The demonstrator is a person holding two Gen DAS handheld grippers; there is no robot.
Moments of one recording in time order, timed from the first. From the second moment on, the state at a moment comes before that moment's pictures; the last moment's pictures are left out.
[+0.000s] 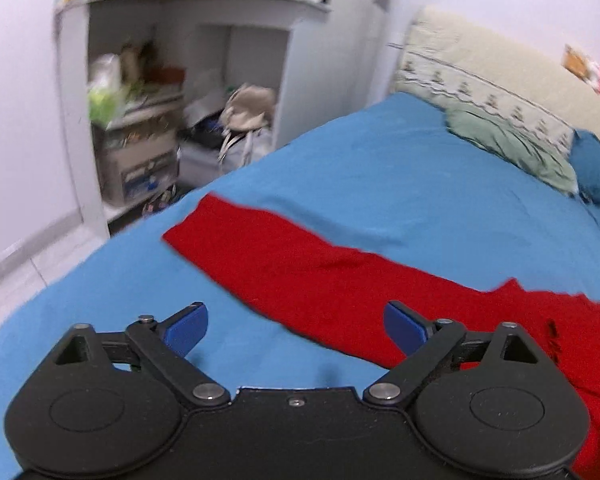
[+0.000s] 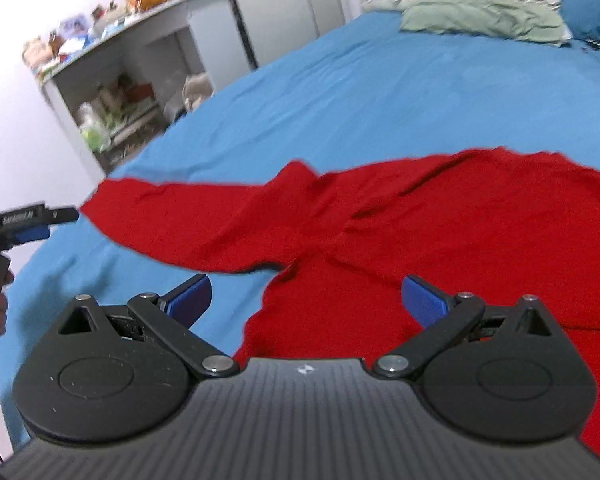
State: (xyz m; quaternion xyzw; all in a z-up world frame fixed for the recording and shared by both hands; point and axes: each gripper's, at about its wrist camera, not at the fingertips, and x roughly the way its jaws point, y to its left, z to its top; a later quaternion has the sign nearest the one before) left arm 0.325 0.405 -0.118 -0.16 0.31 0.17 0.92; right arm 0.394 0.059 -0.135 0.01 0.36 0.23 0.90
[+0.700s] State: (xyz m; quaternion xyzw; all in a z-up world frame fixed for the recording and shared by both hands) left arm 0.394 0.427 -0.158 -0.15 0.30 0.21 0.92; right arm 0.412 0.074 -0.168 -0.01 0.31 0.22 0.92
